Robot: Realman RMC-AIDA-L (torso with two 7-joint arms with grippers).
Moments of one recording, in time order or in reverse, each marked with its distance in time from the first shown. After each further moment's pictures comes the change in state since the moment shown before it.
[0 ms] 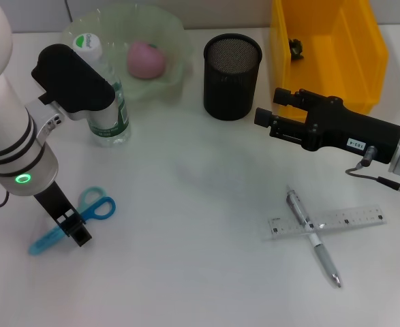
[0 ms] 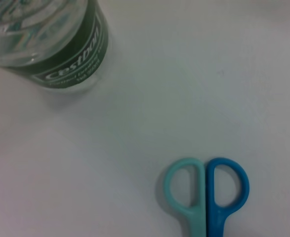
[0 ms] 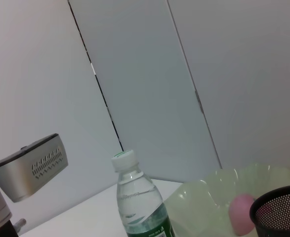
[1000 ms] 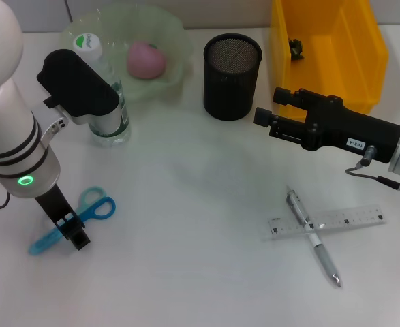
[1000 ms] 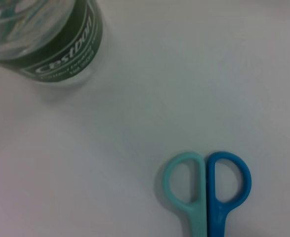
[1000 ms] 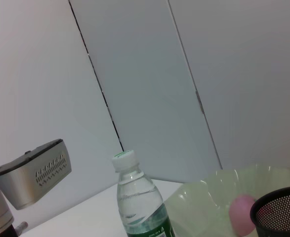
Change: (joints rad) left arm -0.021 0.000 0.011 -0.044 0.005 -0.006 0.004; right arm 0.002 0.000 0.000 0.000 0.000 0.000 -0.004
